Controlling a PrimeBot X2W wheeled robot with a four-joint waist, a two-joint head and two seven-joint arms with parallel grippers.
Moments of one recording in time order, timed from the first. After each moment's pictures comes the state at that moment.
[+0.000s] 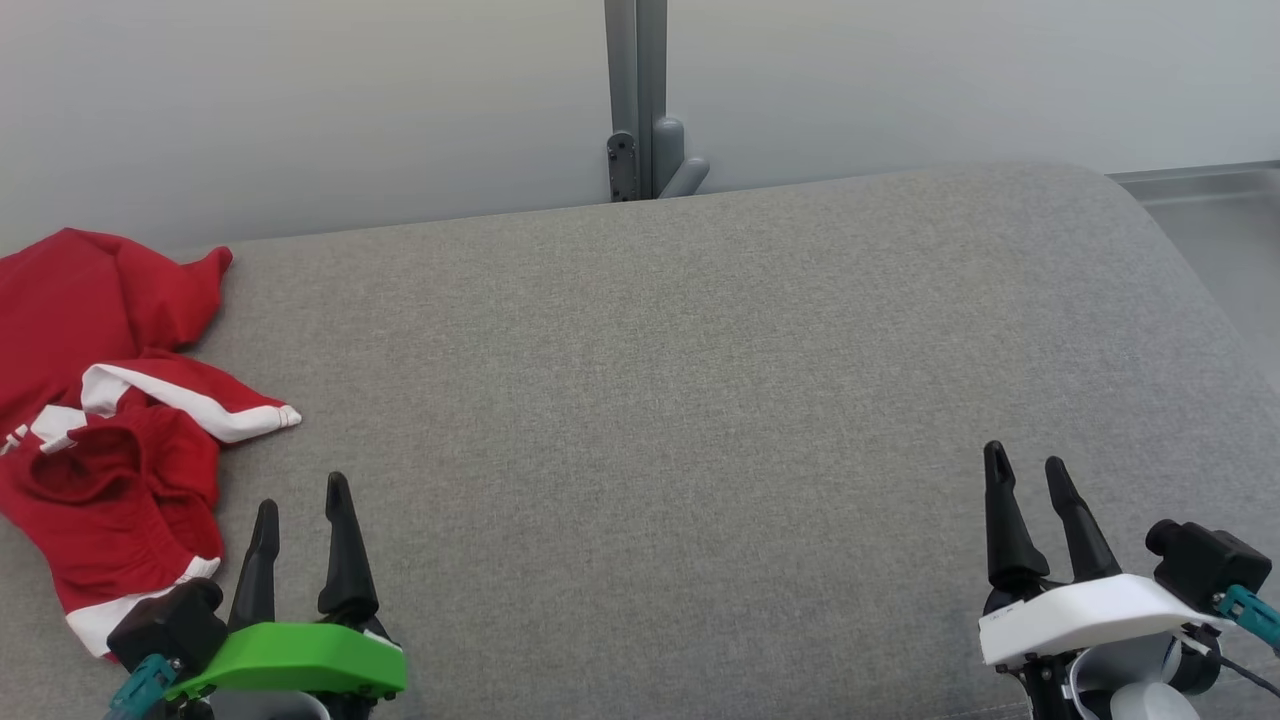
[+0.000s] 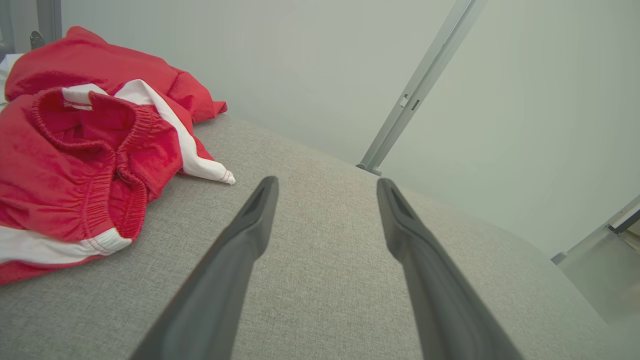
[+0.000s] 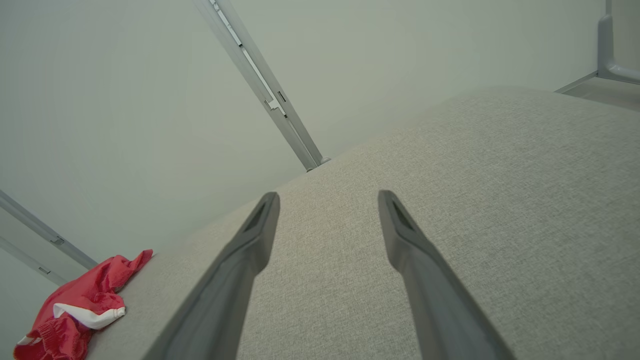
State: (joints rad) left arm 0.01 0.00 0.00 0.10 -0.49 0.00 -0.13; right arm 0.02 0.01 -0.03 0.08 0.50 0.13 -0.13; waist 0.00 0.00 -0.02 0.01
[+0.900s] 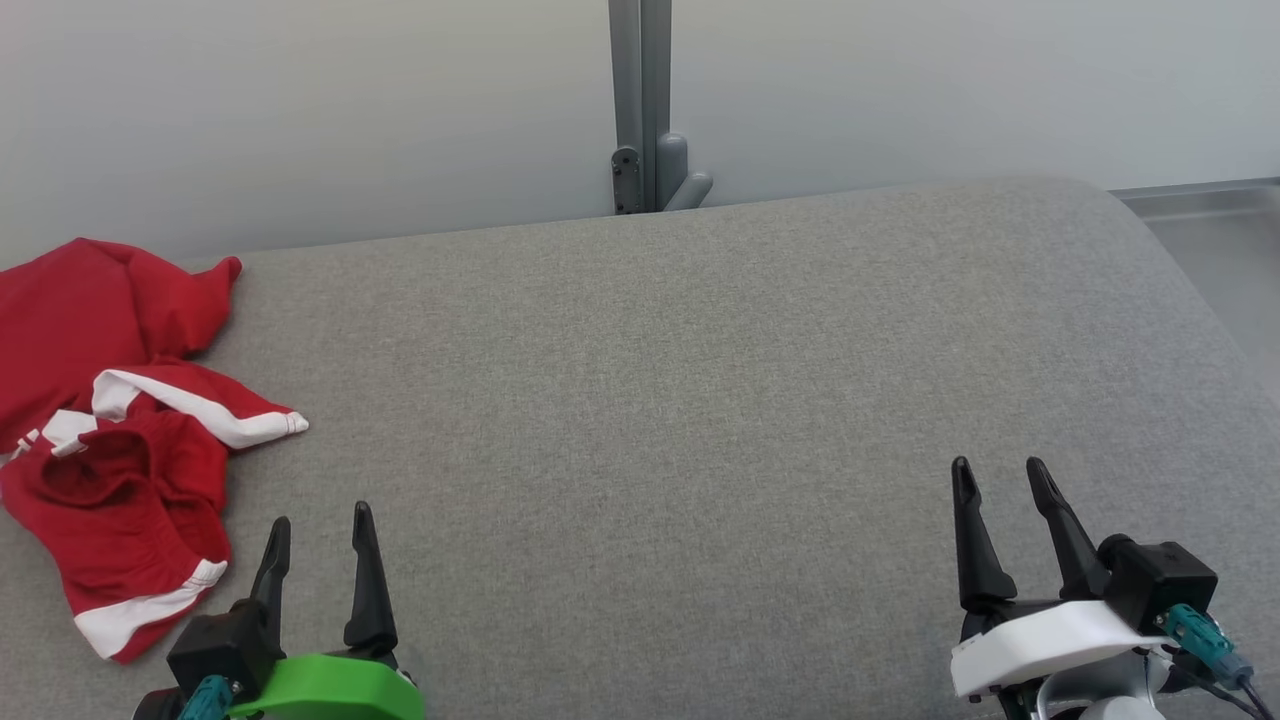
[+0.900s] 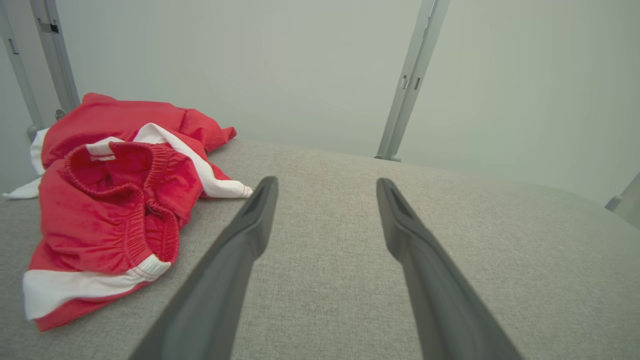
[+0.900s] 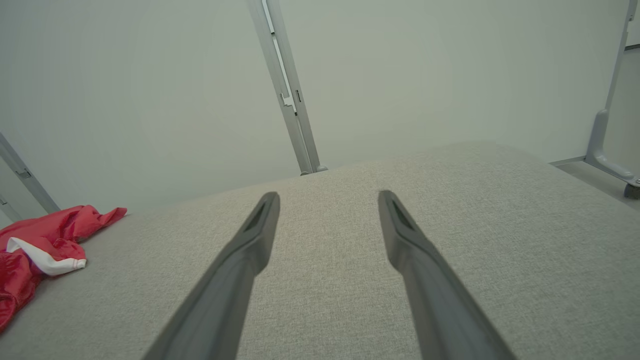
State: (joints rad) left arm 0.04 0.01 -0.02 0.15 -0.26 -0.02 -0.20; right arm 0.05 0.00 0.01 0.07 0.24 0.13 -0.20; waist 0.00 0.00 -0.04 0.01
